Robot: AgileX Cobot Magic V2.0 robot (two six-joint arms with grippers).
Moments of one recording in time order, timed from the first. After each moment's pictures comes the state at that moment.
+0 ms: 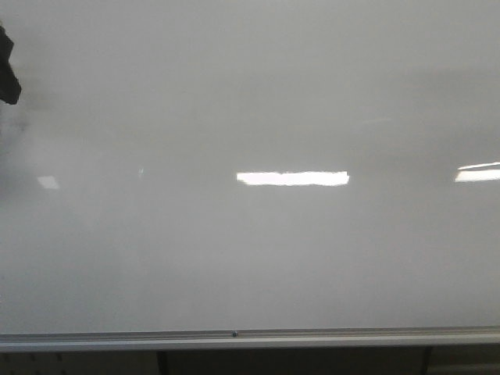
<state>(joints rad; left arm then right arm) -0.06 1.49 -0.98 -0.16 0.29 0.13 0.00 0.73 -0.60 0.02 0.57 -0.04</state>
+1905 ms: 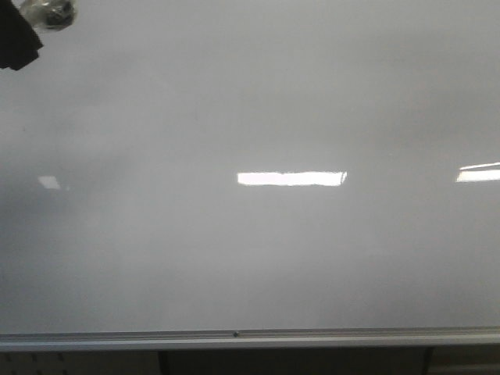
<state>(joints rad) -0.34 1.34 -1.22 -0.21 1.00 0.62 0.01 0.90 -0.95 0.33 1.01 -0.45</state>
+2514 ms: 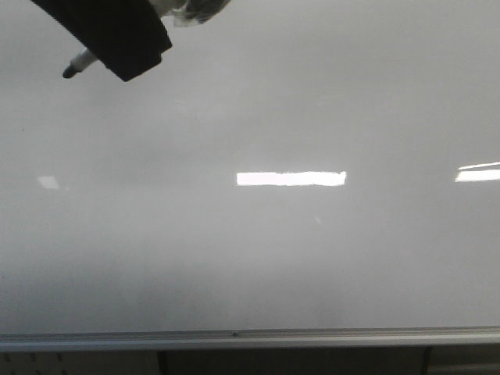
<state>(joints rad) -0.73 1.34 -1.26 -0.29 1.12 0.76 0.49 1.16 -1.25 0.50 1.14 -0.90</state>
